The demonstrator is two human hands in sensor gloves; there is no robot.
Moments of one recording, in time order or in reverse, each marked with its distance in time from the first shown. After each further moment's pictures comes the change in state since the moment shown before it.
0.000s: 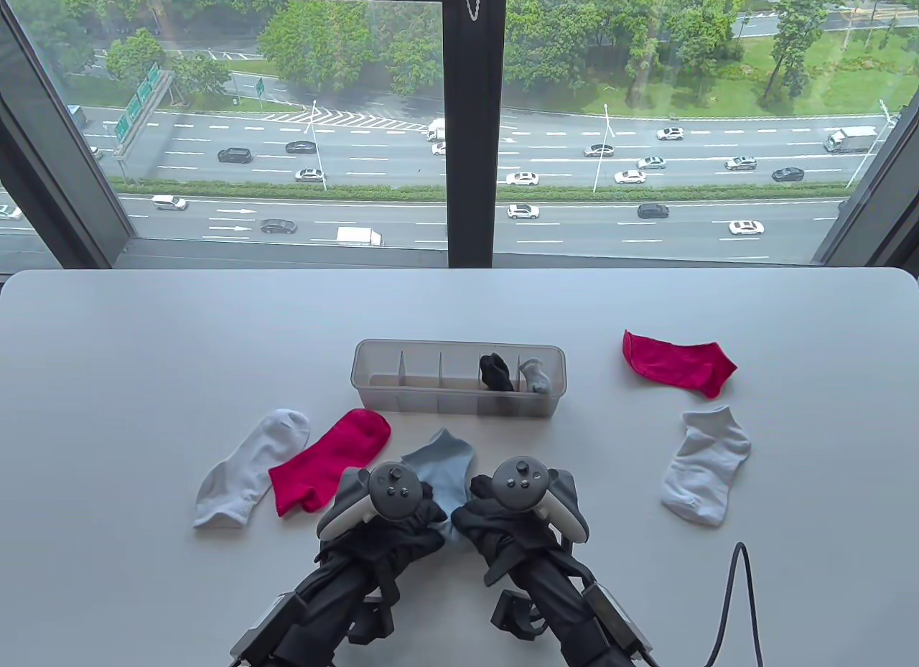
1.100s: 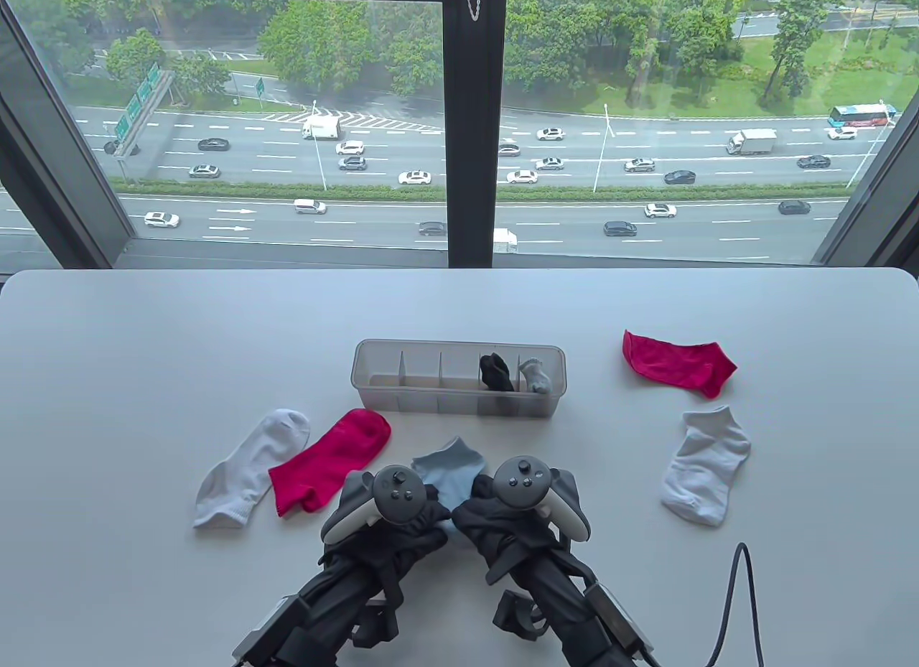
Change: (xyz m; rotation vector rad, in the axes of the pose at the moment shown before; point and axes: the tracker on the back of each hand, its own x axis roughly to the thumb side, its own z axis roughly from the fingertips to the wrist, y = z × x) left_hand 0.000 -0.004 -0.001 -0.020 -0.002 0.025; right_hand -0.004 -0.001 -0.001 0.048 -0.058 -0.066
